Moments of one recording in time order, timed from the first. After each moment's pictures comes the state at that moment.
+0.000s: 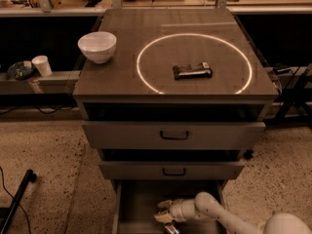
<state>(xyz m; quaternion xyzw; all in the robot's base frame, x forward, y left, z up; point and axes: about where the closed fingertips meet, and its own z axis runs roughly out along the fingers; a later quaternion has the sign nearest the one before) 0.477 -0.026 0.139 -0.45 0.77 0.36 0.29</state>
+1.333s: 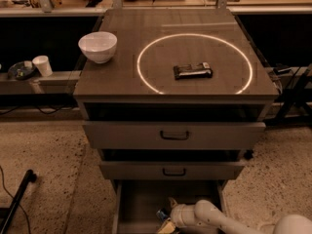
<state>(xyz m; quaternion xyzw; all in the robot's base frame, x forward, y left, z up) 0.466 -0.038 0.136 -0.46 0.78 0.30 0.30</state>
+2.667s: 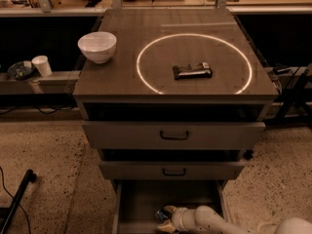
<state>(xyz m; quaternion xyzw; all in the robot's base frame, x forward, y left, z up) 0.454 -0.045 0.116 -0.48 0.78 0.26 0.31</state>
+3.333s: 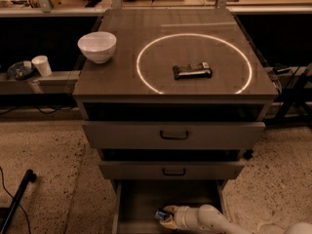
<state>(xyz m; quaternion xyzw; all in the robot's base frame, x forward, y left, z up) 0.459 -0.052 0.131 -0.50 0.76 0.25 0.33</state>
